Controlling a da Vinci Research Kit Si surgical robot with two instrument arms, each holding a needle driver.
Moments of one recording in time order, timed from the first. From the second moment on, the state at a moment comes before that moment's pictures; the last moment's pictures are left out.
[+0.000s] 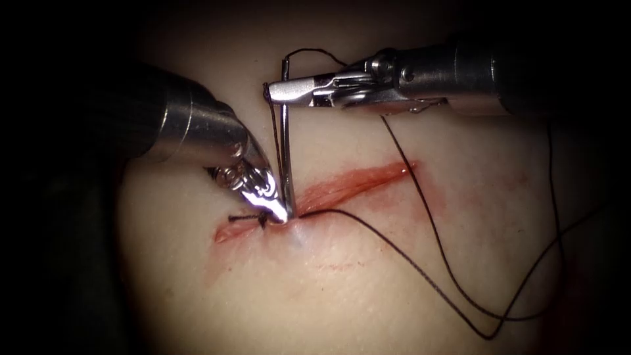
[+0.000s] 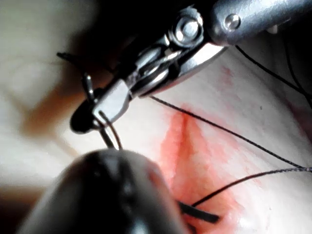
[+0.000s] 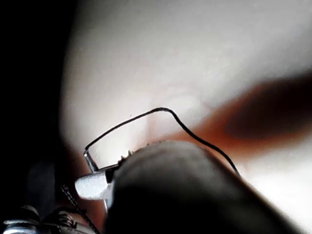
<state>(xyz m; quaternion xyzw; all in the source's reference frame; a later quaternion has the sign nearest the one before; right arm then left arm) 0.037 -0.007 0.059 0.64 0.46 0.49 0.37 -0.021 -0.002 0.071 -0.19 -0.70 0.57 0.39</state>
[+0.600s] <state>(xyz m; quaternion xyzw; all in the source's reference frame) 0.036 -0.005 0.060 0.60 0.49 0.48 0.41 -0.022 -0.003 0.071 -0.19 -0.70 0.57 0.38</state>
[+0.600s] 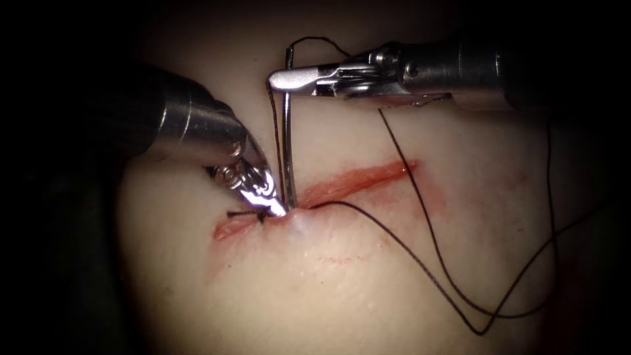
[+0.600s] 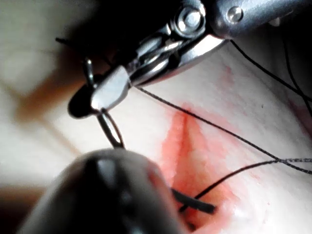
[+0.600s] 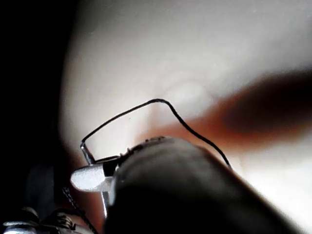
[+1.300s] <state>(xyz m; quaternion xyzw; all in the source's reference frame) 0.036 -0.004 0.060 0.55 0.53 0.42 0.49 -0.022 -0.003 0.071 -0.19 -0.70 0.57 0.38</state>
